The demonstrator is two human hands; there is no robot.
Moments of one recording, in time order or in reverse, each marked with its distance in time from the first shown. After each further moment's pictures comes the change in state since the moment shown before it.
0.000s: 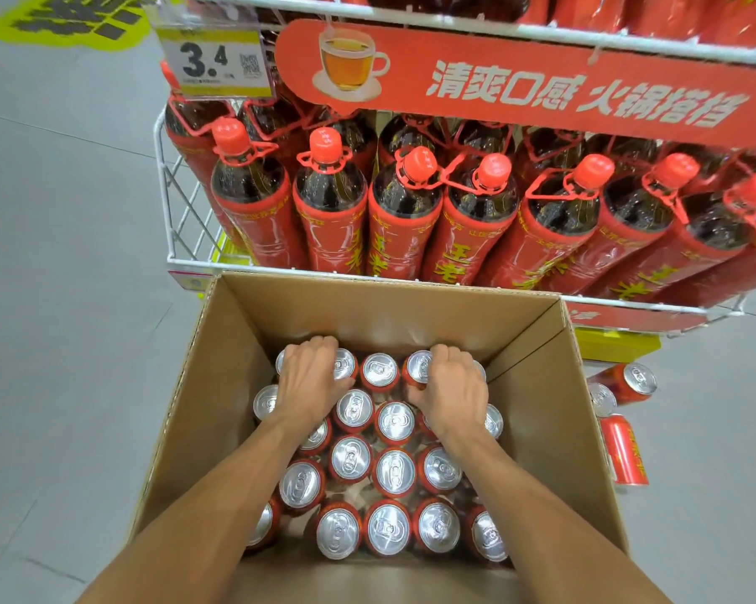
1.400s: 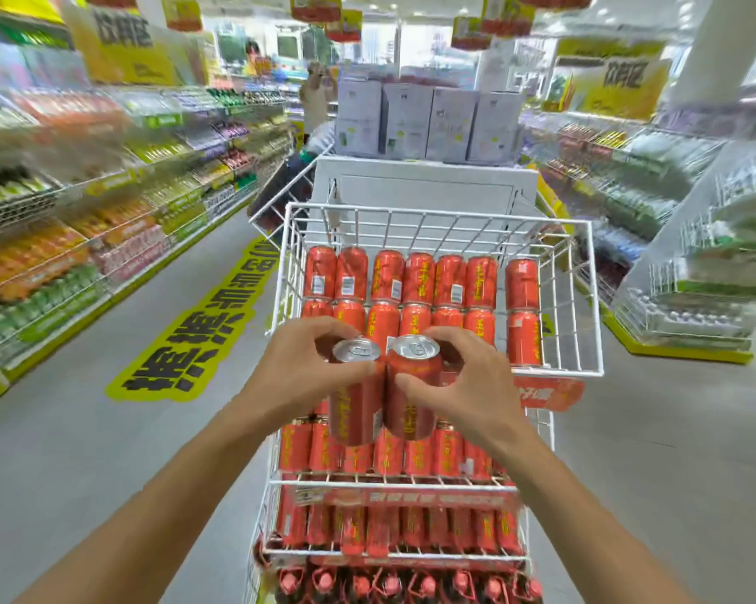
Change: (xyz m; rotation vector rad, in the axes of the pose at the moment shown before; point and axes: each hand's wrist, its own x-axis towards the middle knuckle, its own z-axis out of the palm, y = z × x) left_hand -0.006 0.294 -1.026 -0.824 0.255 0.325; right_hand -0.028 -0.141 -1.036 0.719 0.516 -0.421
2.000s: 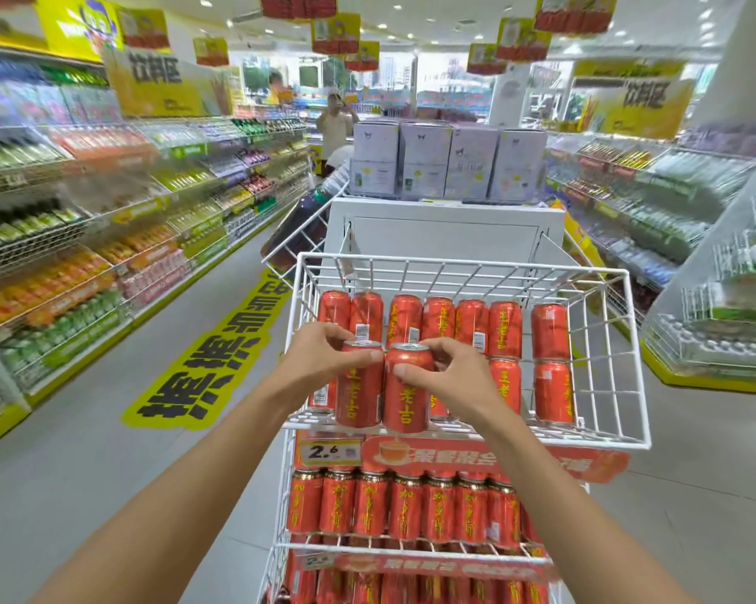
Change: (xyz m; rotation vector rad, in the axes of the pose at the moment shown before) left_hand 0.135 -0.050 -0.011 -0.053 -0.001 -0.219; right_hand 0.123 0.048 0.043 0.210 -0.170 0.281
